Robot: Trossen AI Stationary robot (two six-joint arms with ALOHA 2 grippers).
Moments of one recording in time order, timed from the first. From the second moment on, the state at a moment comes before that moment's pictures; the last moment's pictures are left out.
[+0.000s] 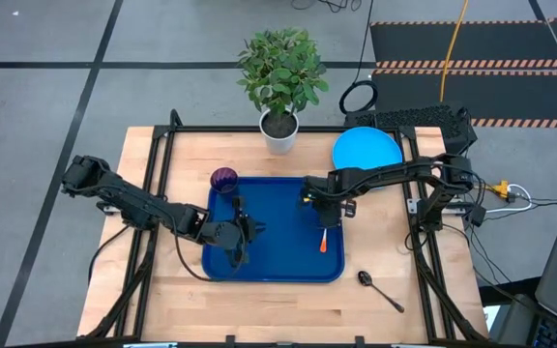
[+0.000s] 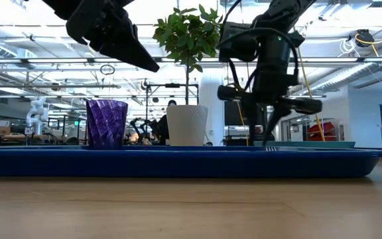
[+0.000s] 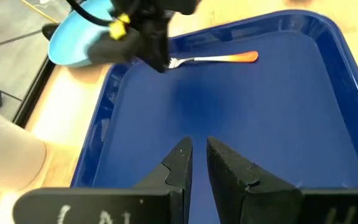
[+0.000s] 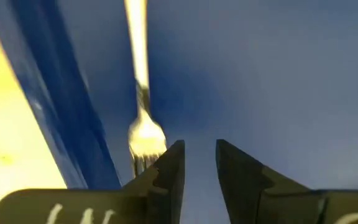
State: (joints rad) left arm -0.34 1.45 0.86 -0.11 -0.50 0.00; right arm -0.11 1.71 1.04 -0.67 0.00 -1.46
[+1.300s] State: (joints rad) left arm -0.29 1.45 0.86 -0.11 -0.50 0.05; right arm -0.44 1.46 0.78 -0.77 0.21 -0.06
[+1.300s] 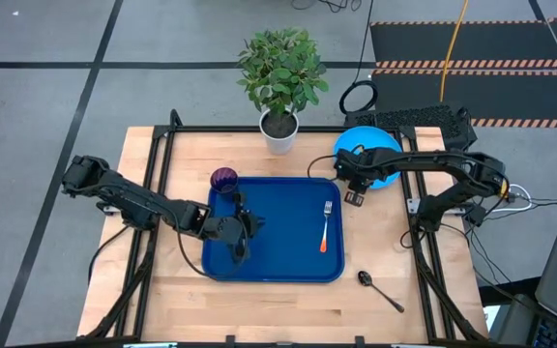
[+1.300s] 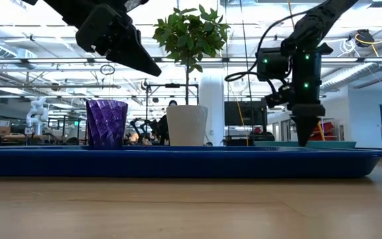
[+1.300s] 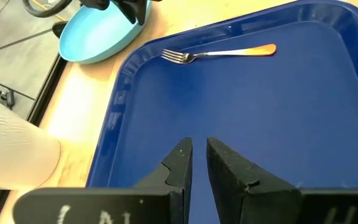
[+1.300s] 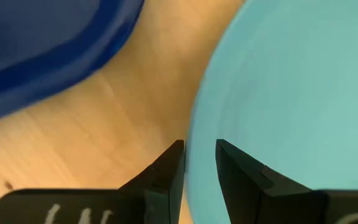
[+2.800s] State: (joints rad) left arm -0.31 1.45 0.86 -0.13 -0.50 -0.03; right arm 0.08 1.24 0.91 -0.89 0.36 -0.18
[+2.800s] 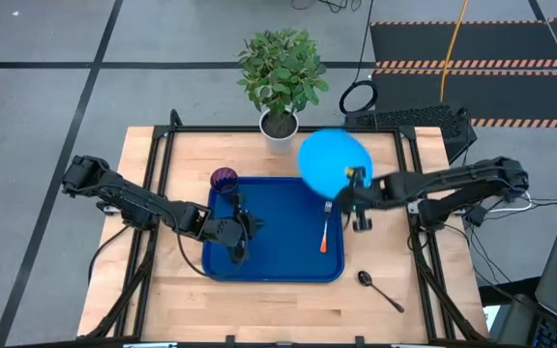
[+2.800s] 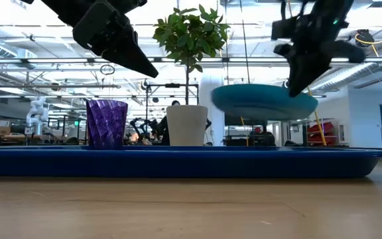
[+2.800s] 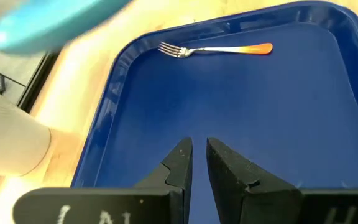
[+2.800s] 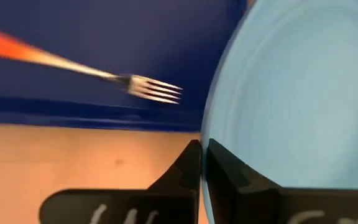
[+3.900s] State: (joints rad) left arm -0.39 1.40 0.86 -0.42 -0.50 -0.30; right arm 0.26 1.63 1.17 -0.78 0.20 -0.46
